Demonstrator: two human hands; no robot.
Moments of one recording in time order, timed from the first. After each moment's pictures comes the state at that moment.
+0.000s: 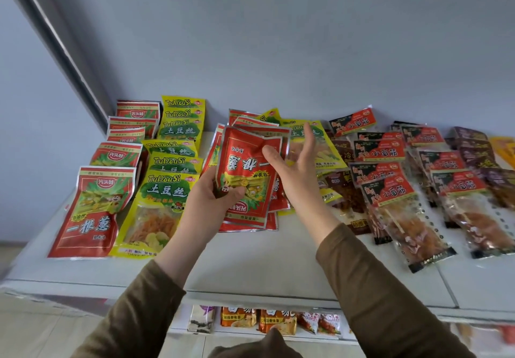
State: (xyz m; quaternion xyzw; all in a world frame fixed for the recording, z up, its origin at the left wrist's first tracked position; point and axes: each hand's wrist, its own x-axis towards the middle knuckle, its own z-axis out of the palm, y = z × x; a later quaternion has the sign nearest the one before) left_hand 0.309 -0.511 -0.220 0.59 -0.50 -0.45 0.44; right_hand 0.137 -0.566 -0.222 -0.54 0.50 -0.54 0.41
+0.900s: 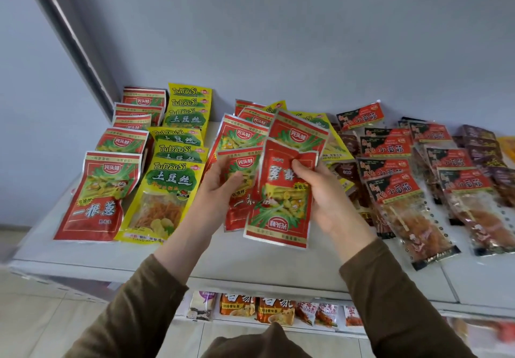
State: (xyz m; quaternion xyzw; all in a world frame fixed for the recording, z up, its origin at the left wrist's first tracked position) left_hand 0.309 -0.504 -0.228 0.54 -0.43 -0.54 0.49; right_hand 0.104 -0.539 -0.232 -0.34 0.45 -0.49 0.66
